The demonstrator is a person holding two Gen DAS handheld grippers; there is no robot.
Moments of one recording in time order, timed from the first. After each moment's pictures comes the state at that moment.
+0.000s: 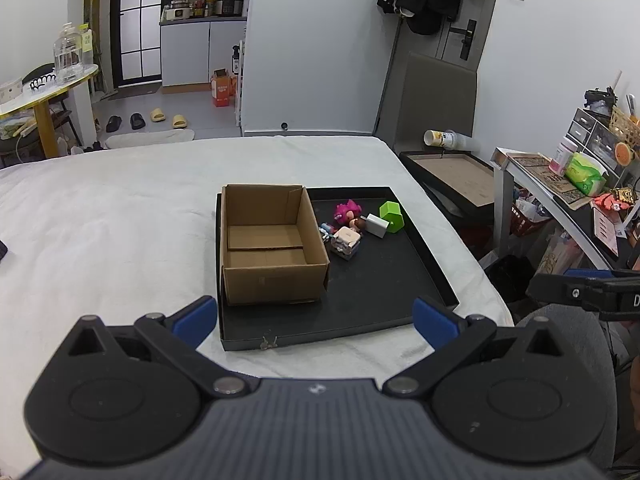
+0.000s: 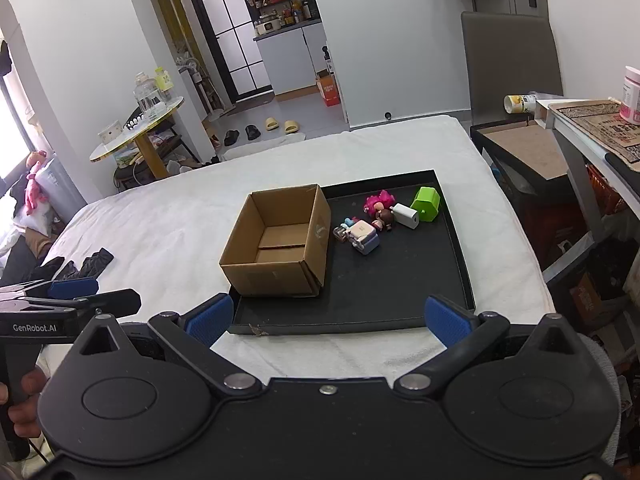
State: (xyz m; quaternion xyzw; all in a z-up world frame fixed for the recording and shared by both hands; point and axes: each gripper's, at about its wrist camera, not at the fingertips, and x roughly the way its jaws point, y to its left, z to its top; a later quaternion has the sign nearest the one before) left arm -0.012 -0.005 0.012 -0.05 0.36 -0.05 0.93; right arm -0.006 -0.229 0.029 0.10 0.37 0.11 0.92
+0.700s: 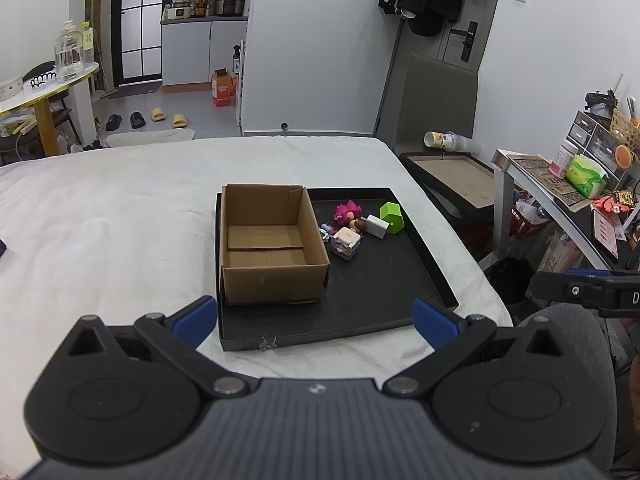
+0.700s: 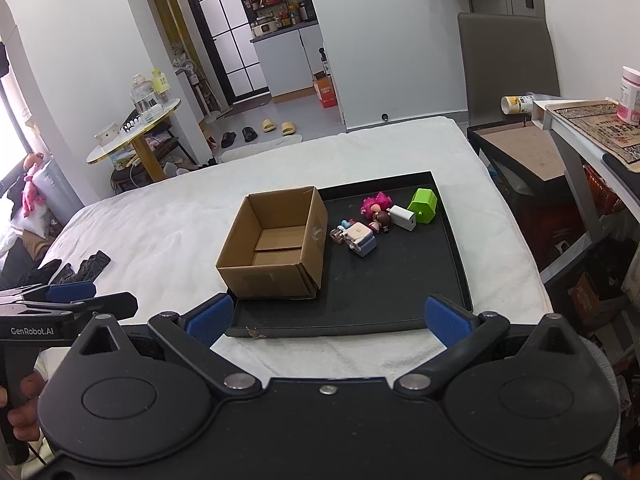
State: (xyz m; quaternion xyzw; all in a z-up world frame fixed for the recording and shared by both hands) left arm -0.010 -0.004 0.010 -0.05 0.36 -0.05 0.93; right arm -0.005 -0.227 0.028 0.10 0.37 0.10 0.92
